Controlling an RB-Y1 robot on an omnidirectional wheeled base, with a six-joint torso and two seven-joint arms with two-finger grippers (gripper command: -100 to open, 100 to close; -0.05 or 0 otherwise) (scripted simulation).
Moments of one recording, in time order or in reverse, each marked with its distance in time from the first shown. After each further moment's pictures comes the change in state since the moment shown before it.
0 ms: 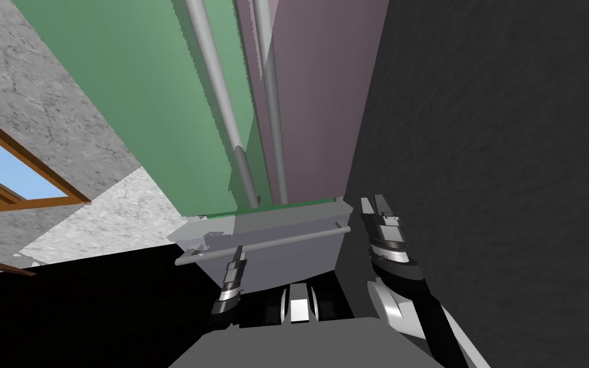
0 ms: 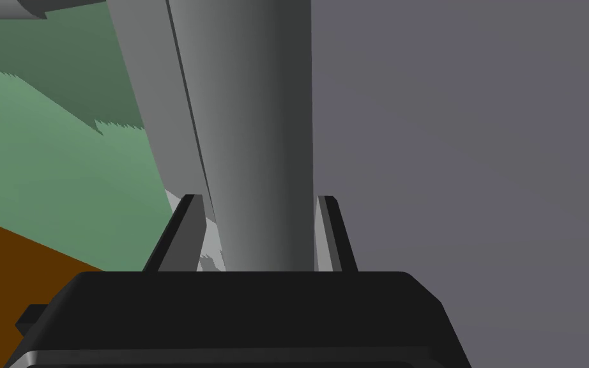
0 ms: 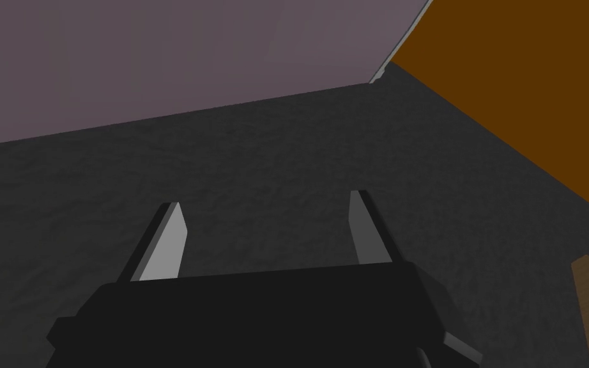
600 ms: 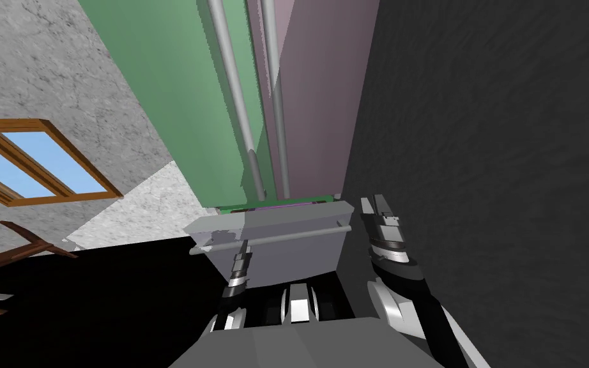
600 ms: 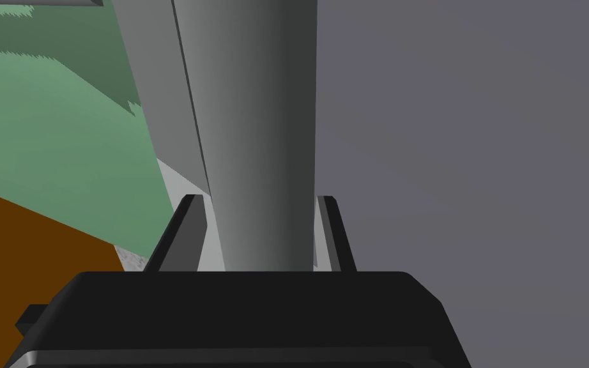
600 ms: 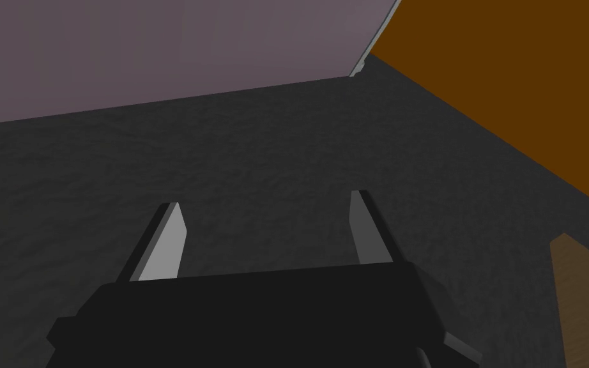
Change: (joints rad) left arm -0.127 0.028 -0.042 0.128 0.053 -0.010 -0.017; right arm 0.000 0.000 0.000 0.000 0.000 0.000 0.000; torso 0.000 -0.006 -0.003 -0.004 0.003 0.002
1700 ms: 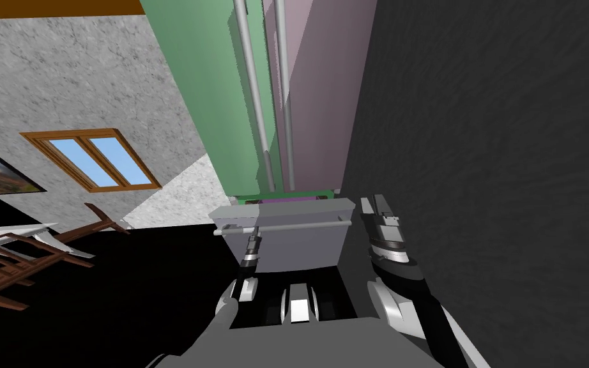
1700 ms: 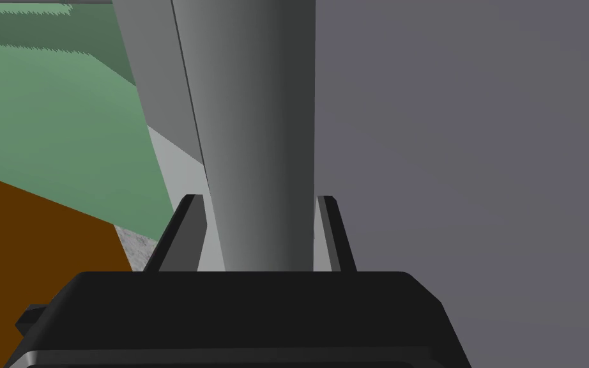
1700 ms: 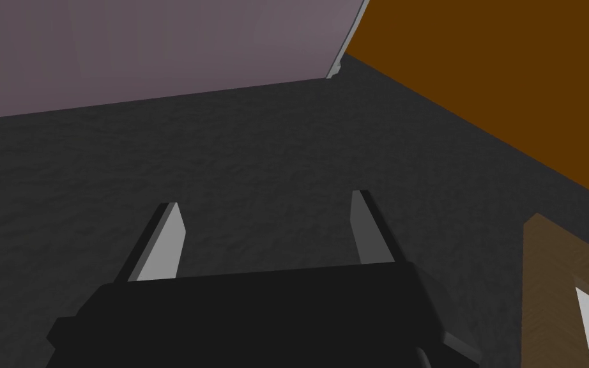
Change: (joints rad) left arm -0.357 0.054 -0.100 0.395 0.122 -0.068 -0.048; right arm 0.000 0.000 0.000 0.000 0.000 0.000 0.000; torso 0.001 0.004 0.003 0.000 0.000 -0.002
